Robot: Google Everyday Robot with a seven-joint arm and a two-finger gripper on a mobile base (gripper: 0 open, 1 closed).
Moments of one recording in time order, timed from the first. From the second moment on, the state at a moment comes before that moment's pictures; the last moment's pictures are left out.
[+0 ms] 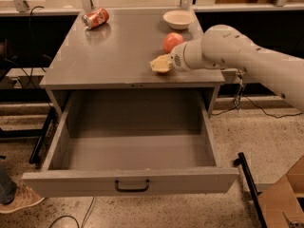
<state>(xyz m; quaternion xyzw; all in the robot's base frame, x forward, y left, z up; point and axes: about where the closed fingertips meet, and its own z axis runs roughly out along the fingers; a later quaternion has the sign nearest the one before) 0.727 -0.053 0.844 -0.27 0.83 0.17 0.45</state>
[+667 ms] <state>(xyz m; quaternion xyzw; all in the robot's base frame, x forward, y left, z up) 0.667 -0.052 0.876 -0.36 0.78 0.26 0.44</state>
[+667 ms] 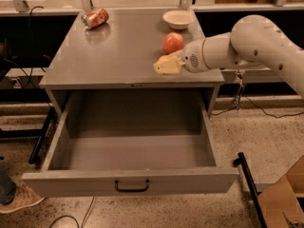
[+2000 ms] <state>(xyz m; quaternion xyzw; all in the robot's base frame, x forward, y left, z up) 0.572 -0.038 0.815 -0.43 0.77 0.27 0.39</state>
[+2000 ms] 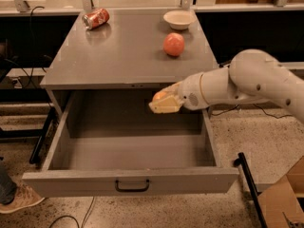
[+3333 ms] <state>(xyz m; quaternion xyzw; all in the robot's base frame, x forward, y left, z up) 0.571 0.014 0.679 -0.44 0.77 0.30 0.35</state>
